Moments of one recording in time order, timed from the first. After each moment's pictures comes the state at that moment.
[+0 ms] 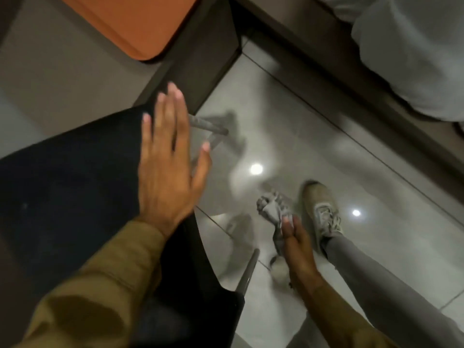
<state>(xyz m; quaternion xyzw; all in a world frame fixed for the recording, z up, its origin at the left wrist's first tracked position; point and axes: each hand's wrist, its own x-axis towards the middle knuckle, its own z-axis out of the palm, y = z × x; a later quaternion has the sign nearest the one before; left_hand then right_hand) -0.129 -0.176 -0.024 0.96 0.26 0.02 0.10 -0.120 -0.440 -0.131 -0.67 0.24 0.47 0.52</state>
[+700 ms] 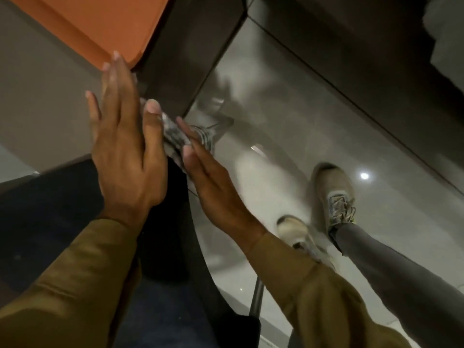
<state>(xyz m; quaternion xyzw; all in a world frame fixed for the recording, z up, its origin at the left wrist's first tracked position) -0.059 -0.080 -0.045 0.90 0.38 -0.01 0.20 -0.035 -0.200 -0.101 -0.55 -0.02 0.56 0.61</state>
